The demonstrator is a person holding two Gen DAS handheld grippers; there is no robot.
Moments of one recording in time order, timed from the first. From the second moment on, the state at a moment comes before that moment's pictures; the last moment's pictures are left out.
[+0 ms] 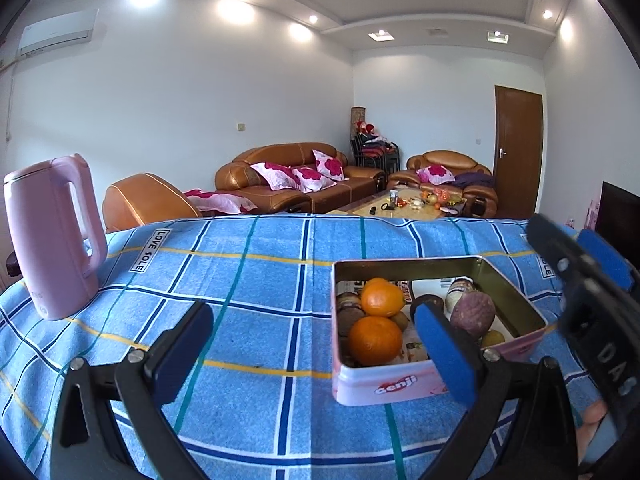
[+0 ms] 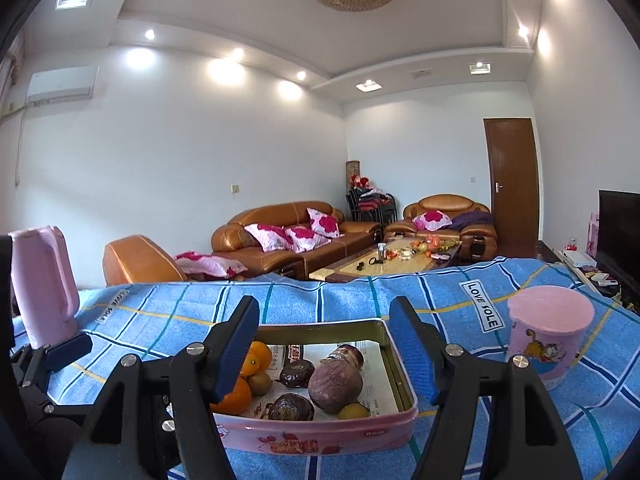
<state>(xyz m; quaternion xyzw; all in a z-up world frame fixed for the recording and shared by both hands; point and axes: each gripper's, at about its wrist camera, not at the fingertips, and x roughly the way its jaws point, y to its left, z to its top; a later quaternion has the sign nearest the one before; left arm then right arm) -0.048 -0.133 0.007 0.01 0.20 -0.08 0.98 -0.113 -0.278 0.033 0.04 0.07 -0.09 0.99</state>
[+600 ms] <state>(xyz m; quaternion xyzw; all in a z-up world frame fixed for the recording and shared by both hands) -0.058 -0.130 0.011 0.01 0.17 -0.08 0.98 -0.145 -0.272 0.039 0.03 0.01 -0.12 0.99</state>
